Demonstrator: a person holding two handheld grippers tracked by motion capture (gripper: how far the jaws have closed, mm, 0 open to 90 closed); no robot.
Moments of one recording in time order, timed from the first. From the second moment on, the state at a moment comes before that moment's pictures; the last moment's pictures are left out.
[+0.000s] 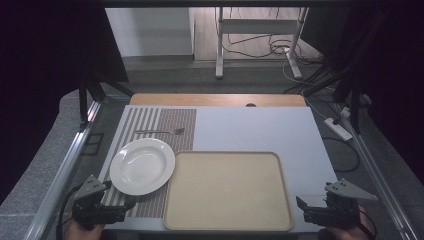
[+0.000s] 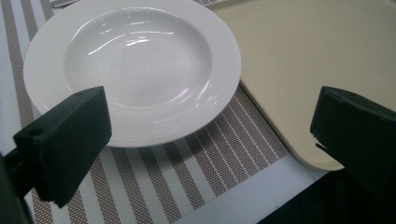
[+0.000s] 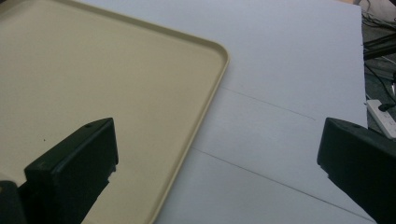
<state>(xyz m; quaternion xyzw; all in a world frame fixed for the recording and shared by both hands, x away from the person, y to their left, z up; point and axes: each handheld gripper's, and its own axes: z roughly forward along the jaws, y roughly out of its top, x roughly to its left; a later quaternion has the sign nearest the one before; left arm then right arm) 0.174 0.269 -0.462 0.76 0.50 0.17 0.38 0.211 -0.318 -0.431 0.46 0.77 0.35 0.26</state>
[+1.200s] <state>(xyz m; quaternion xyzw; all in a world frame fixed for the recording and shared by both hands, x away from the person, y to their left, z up) 0.189 0.268 -0.461 0.77 0.50 0.15 0.37 0.212 -0.316 -0.431 0.46 0.78 0.34 0.26</state>
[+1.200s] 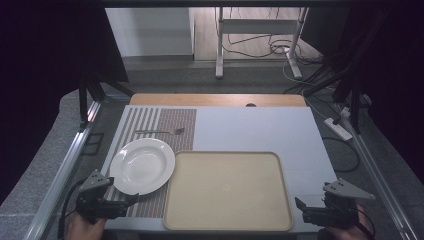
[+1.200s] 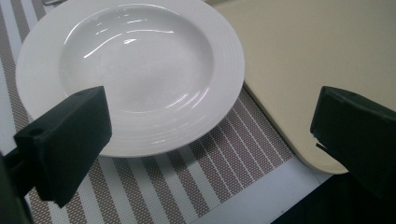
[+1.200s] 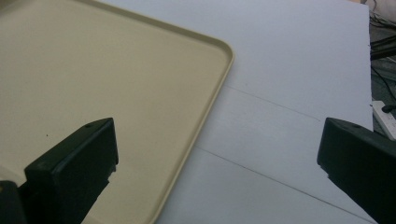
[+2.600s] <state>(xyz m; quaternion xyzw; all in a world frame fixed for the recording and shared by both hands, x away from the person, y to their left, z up) 0.255 0.256 -0.472 0.77 0.50 0.12 0.37 0.212 -0.314 -0.432 0.45 0.79 0.33 0.26</state>
